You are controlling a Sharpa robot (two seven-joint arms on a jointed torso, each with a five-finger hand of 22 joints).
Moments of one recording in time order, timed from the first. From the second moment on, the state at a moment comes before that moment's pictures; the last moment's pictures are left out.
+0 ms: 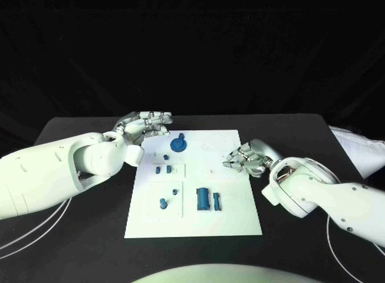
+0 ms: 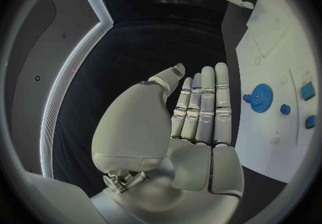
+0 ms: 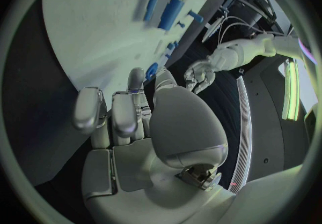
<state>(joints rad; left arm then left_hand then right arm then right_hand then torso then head) 1.18 -0.84 -0.05 1.44 0.11 -0.20 0.27 1.37 -0.13 0.38 0.00 0.13 0.99 0.19 0.14 0.07 1.01 0.13 0.29 0.11 0.94 0.07 0.83 0.42 0.16 0.96 0.16 0.46 0.87 0.85 -0.88 0.22 1.69 -1.16 -0.45 -0.31 1.39 -0.02 -0.10 0.23 0.26 1.03 0.11 0.08 0.40 1.21 0.03 0.47 0.88 1.42 -0.04 1.10 0.96 0.12 1.20 0.07 1.16 1.08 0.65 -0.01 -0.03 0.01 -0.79</state>
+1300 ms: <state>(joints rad) 1.06 -0.78 -0.01 1.52 0.10 -0.59 0.46 0.61 -0.01 0.17 0.00 0.02 0.44 0.04 0.01 0.00 0.49 0.02 0.01 0.00 0.45 0.01 0.10 0.01 0.10 0.39 0.10 0.01 0.22 1.03 -0.77 0.03 1.52 -0.13 -0.60 0.41 0.65 0.00 0.00 0.01 0.02 0.42 0.09 0.01 0.04 0.47 0.02 0.01 0.01 0.50 0.01 0.01 0.02 0.11 0.43 0.08 0.13 0.15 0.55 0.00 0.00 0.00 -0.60</state>
